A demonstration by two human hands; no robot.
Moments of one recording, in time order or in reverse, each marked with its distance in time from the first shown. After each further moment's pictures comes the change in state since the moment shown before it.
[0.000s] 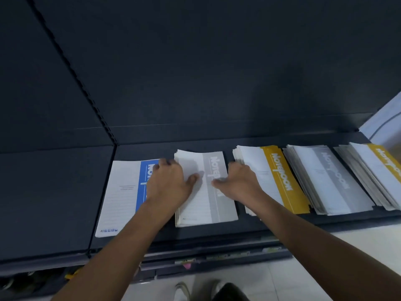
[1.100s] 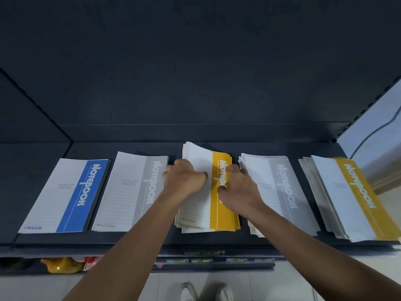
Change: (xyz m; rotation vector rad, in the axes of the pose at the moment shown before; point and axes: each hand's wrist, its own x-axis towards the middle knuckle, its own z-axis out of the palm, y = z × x) left_hand 0.025 0.203 0.056 -0.345 -0.262 -0.344; right_hand 0.022 0.155 -0.085 0.104 -0.079 -0.094
